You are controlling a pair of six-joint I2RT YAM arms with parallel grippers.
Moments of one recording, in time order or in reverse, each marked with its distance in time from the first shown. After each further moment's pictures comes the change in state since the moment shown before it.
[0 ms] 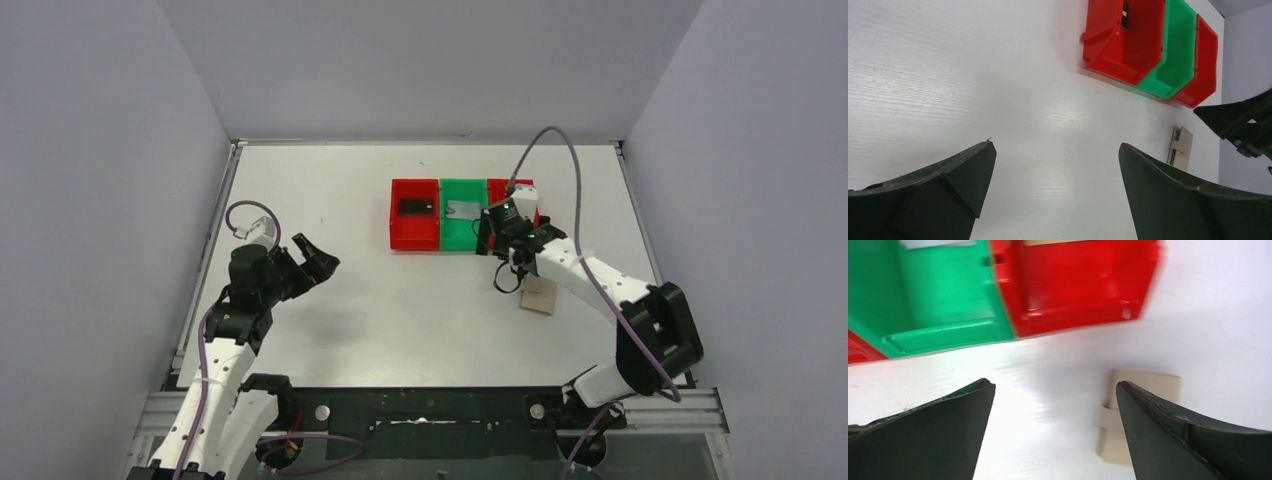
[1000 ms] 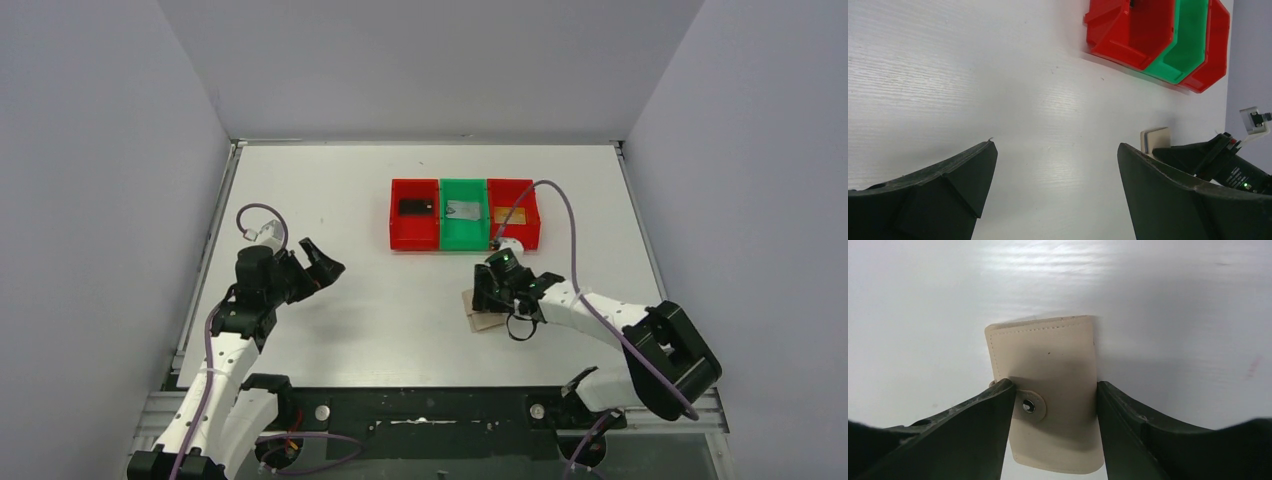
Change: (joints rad) left arm -0.002 0.049 -0.063 0.061 0.056 0.019; right arm 0.030 -0.203 -0.429 0.185 -0.313 0.093
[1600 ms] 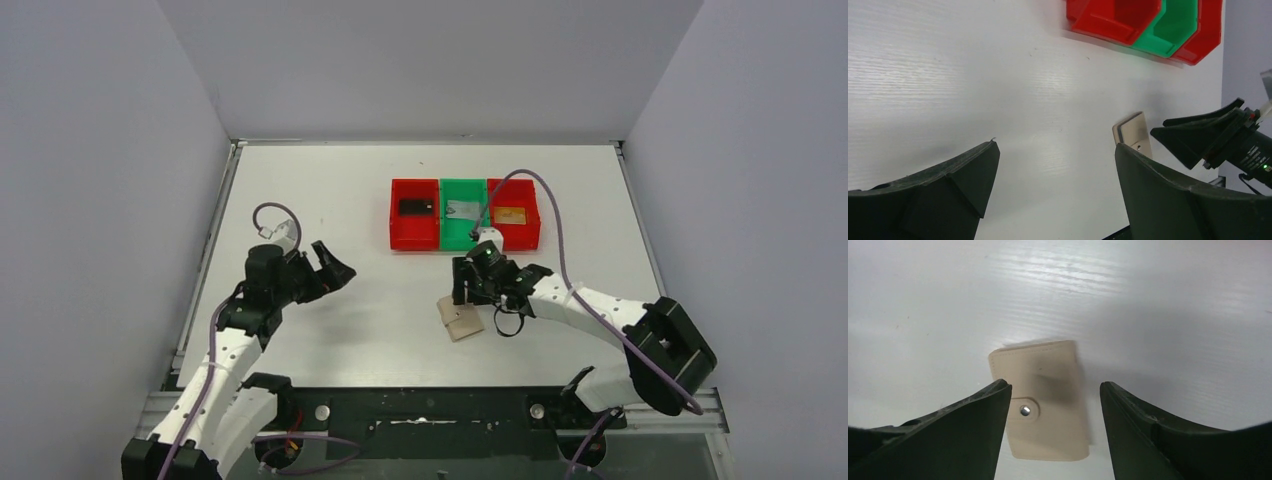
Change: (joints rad) left arm -0.058 0.013 0.000 0.016 0.025 0.006; right arm 0.208 0.065 0.171 -0.055 0.024 -0.047
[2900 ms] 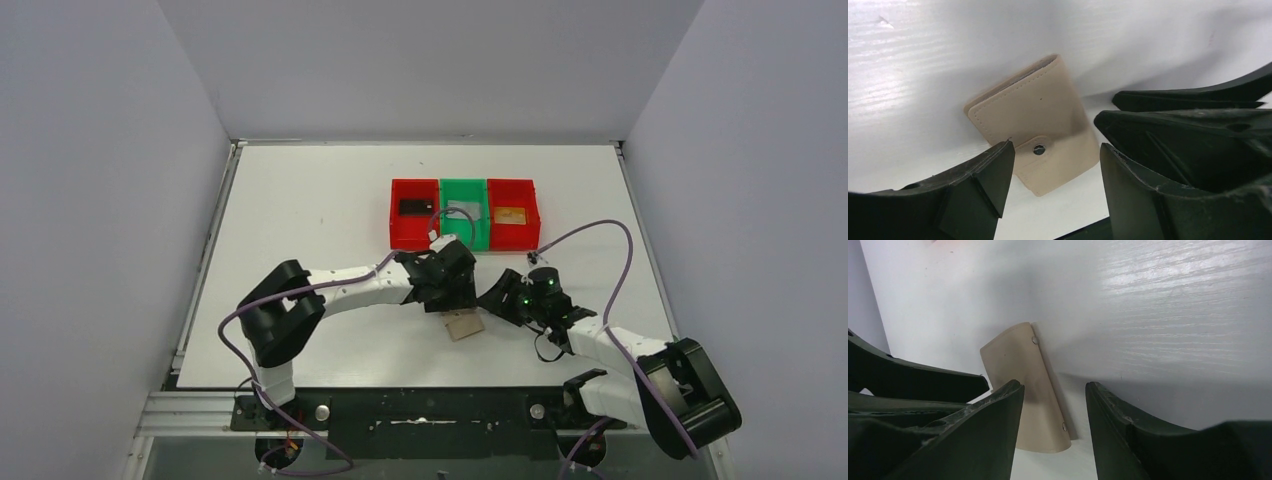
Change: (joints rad) left arm -0.858 1.024 0.709 -0.104 -0.378 -0.375; right arm -0.360 -0.253 -0.511 0.491 -0.391 0.298
